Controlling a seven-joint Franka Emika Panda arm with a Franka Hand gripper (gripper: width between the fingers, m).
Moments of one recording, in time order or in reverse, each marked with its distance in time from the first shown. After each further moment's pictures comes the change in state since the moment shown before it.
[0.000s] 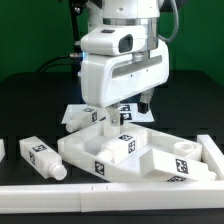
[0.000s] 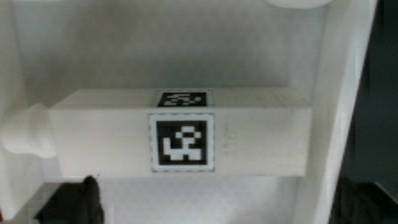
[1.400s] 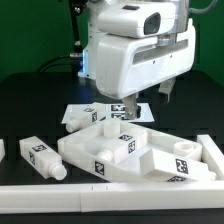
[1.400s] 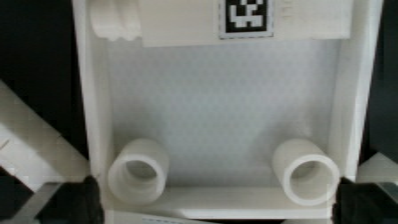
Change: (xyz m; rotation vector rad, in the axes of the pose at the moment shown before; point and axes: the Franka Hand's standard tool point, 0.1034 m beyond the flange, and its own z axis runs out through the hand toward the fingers) arm 0.067 0.047 -0.040 0.014 -0.071 -0.006
